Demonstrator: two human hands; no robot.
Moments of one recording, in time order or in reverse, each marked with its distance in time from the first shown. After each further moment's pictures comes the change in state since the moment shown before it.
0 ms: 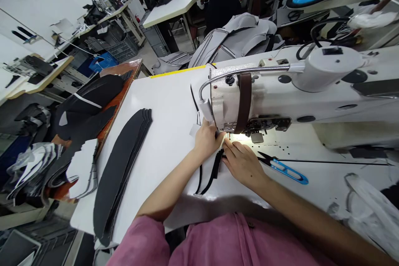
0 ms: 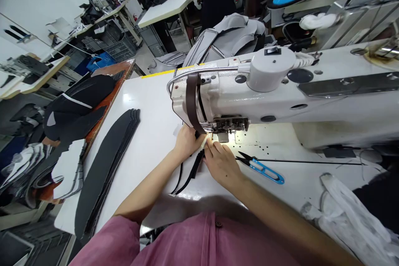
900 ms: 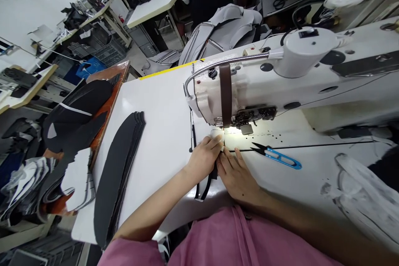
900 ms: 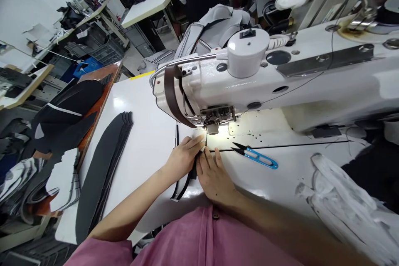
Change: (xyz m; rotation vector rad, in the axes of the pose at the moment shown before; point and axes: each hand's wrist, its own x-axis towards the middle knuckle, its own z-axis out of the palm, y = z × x) left_hand -0.050 -0.006 -0.004 0.130 -0.226 0.541; right_hand -0.034 -0.048 0.000 0.004 -0.034 0.050
